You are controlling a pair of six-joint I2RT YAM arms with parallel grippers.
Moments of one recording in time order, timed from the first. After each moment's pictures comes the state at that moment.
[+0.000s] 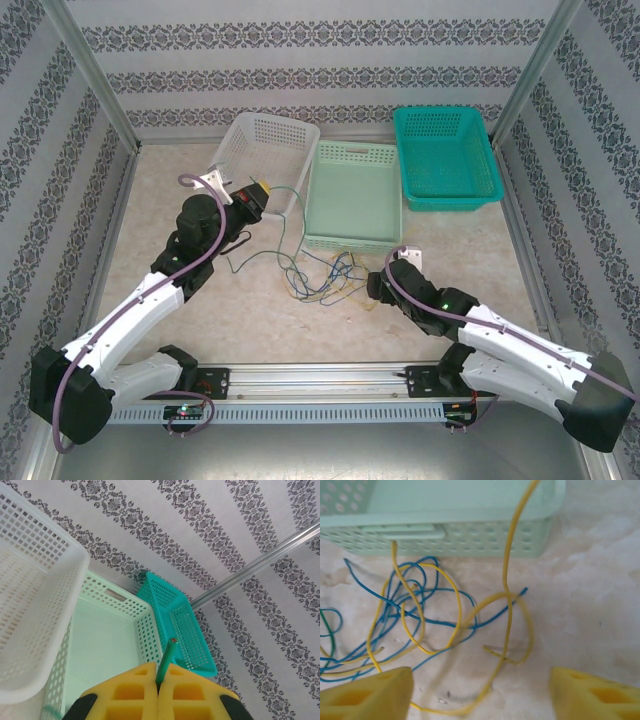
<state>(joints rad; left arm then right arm) -0.44 1.06 0.80 0.15 0.04 -0.84 0.81 0.86 0.52 -0.53 0.37 0.75</state>
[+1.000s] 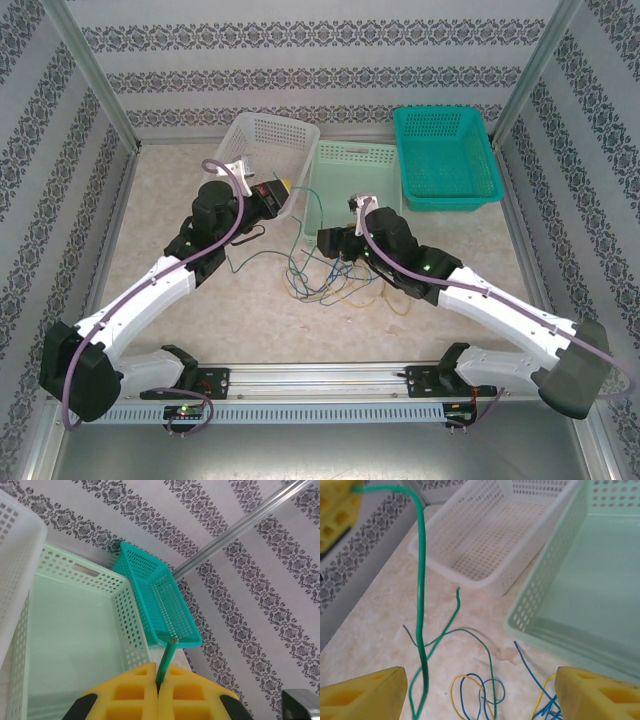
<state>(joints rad) -0.48 1.19 0.92 0.13 0.18 -0.79 0.81 1.14 0.92 -0.27 0.08 0.53</state>
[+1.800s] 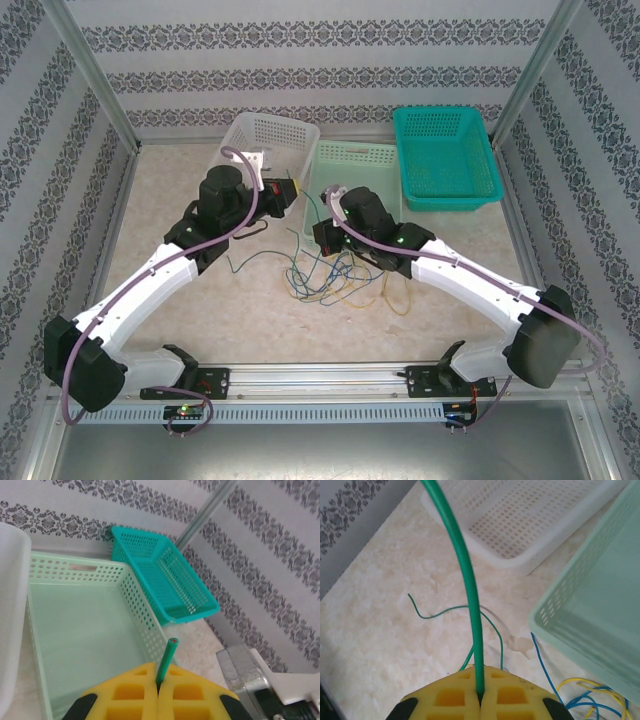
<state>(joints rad) -0.50 1.26 1.14 -0.14 0.24 -0.49 0.78 1.37 1.12 -0.40 -0.11 0.37</state>
